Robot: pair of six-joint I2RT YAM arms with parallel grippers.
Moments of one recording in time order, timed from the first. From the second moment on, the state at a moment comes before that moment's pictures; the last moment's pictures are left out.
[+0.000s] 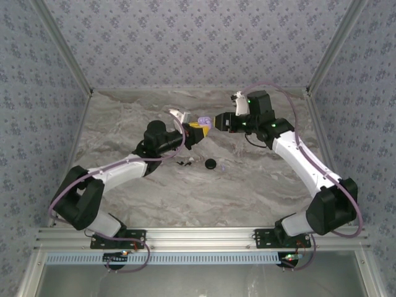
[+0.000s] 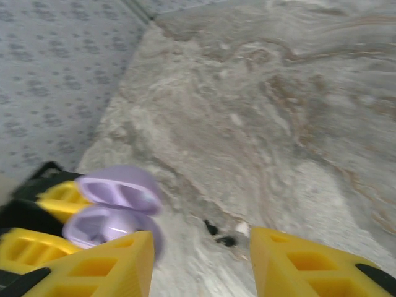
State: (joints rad) left arm -0.64 1.47 0.82 0.61 0.44 -0.45; right arm 0.40 1.41 1.26 -0.47 -0.43 0.37
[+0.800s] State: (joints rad) left arm -0.64 1.28 0.82 0.14 0.30 -0.18; right arm 0.46 1.52 1.03 -0.64 -0.24 0.30
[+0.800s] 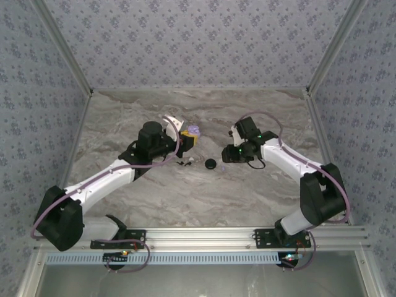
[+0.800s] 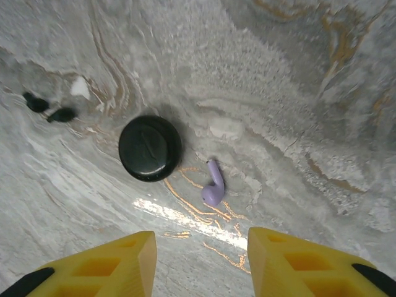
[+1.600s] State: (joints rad) left arm -0.64 1.26 0.82 0.12 0.28 -0.17; right arm 0.56 1.76 1.07 -0.63 -0.10 0.27
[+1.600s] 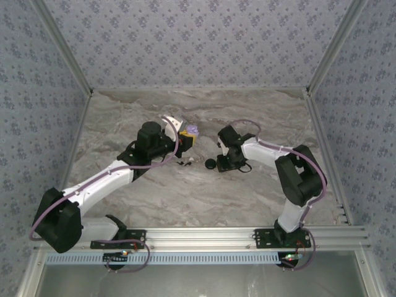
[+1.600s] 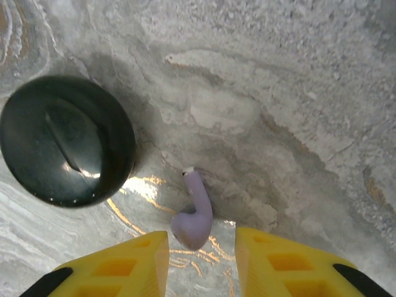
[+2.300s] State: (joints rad) left arm -0.64 1.26 0.82 0.12 0.28 -0.17; right arm 0.58 1.83 1.14 -0.67 0.01 0.26
